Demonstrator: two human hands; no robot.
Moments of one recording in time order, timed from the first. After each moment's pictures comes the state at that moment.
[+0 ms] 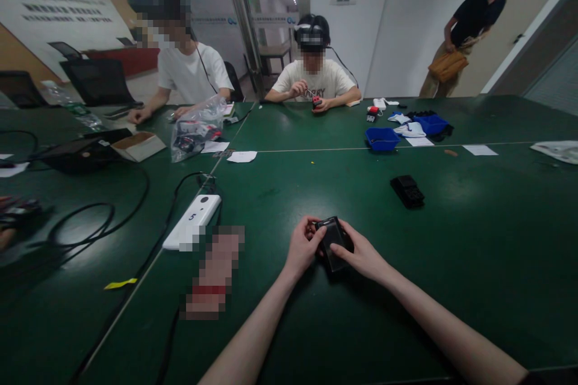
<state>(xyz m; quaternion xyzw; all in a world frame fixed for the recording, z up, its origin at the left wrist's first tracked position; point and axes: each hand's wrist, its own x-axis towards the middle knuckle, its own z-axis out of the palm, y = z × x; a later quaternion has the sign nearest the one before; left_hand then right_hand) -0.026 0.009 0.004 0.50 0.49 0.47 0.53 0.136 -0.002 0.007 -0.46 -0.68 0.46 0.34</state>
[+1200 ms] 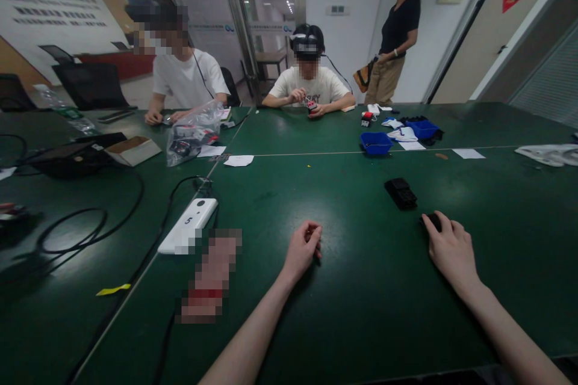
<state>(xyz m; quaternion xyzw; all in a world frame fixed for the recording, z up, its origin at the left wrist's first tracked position) -0.024 0.012 -0.003 0.54 0.48 0.45 0.53 0.302 -0.029 0.002 -0.70 -0.69 -0.17 0.06</state>
